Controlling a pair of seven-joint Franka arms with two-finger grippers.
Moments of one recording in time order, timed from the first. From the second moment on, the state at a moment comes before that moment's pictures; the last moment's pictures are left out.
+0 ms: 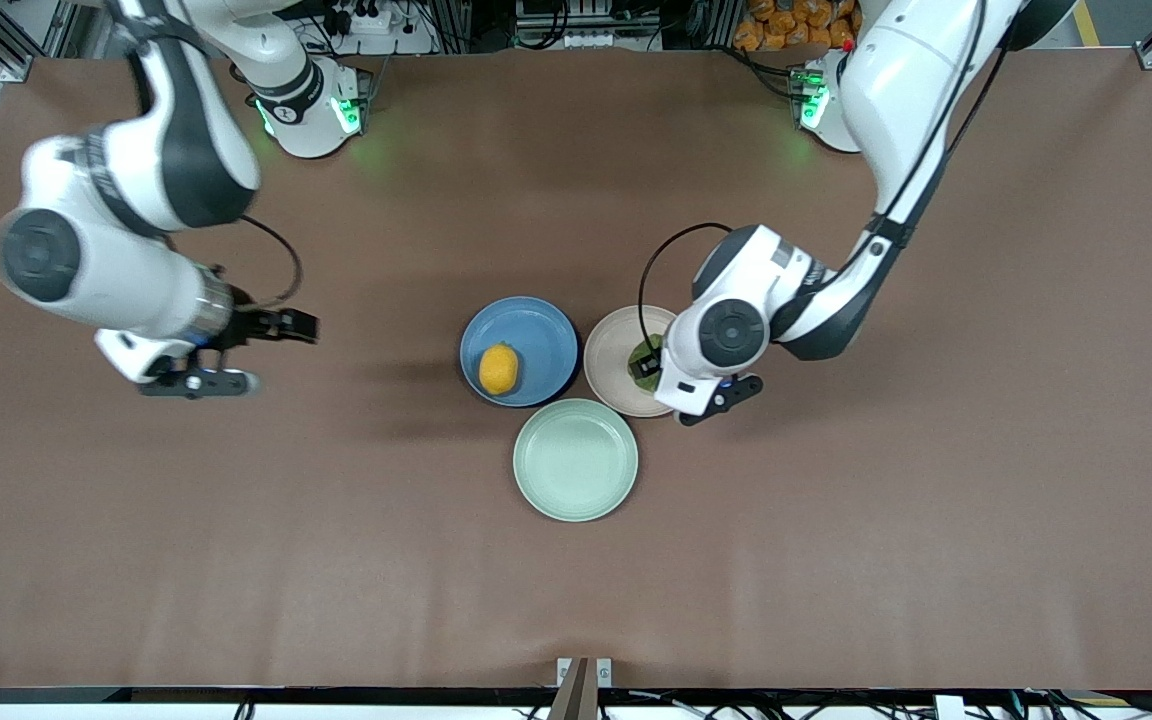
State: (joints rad) left arm -0.33 0.68 -0.35 -1.56 0.03 1.99 -1.08; right arm 0.27 0.23 -0.02 -1.78 0.10 1.85 0.27
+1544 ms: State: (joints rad) left arm -0.36 0.77 -0.32 -1.53 0.10 2.06 -1.15; right arm 0.50 0.62 0.11 -1.81 0.06 2.41 0.88
